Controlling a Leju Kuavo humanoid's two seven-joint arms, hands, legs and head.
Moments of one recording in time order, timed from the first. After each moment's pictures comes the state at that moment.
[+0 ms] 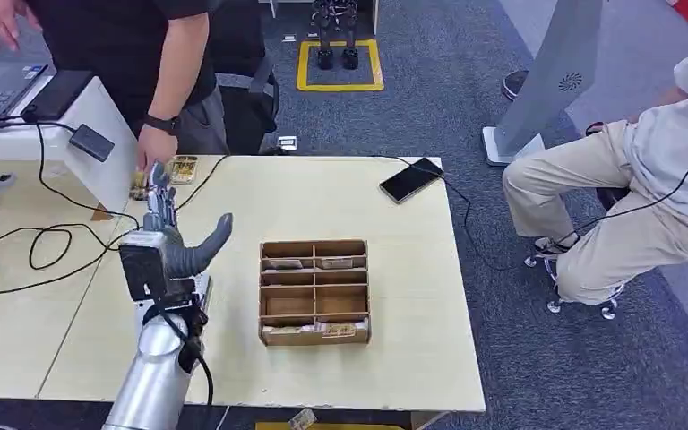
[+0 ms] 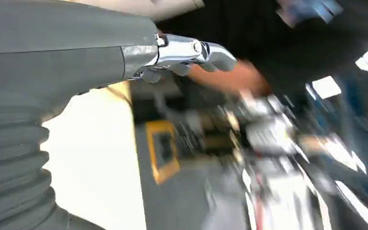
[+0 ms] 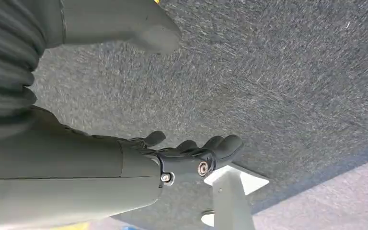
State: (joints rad) left arm -0.25 -0.10 -0.21 -1.39 -0.07 0.28 -0.50; right arm -0.13 0.34 -1.54 -0.66 0.82 -0.69 -0.45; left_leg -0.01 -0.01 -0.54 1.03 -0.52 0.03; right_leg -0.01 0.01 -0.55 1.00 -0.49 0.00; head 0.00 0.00
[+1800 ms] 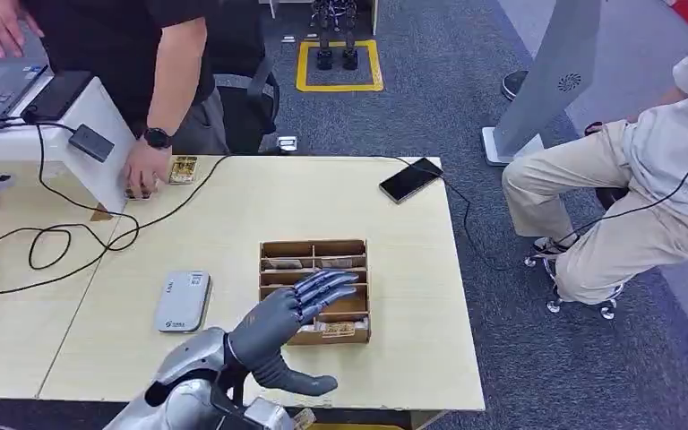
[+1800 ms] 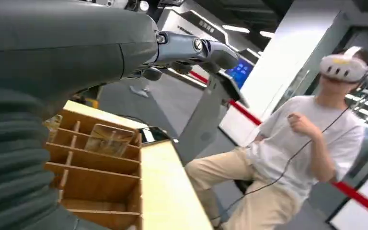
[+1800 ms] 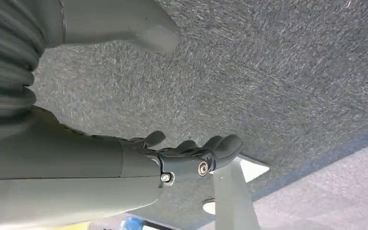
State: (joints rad) left arm -0.26 0.20 -0.77 -1.56 -0.53 0.02 -0.53; right arm -0.11 0.34 -1.54 -0.72 0.85 -0.69 -0.42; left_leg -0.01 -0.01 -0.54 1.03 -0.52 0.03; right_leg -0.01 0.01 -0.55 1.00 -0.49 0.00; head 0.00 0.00
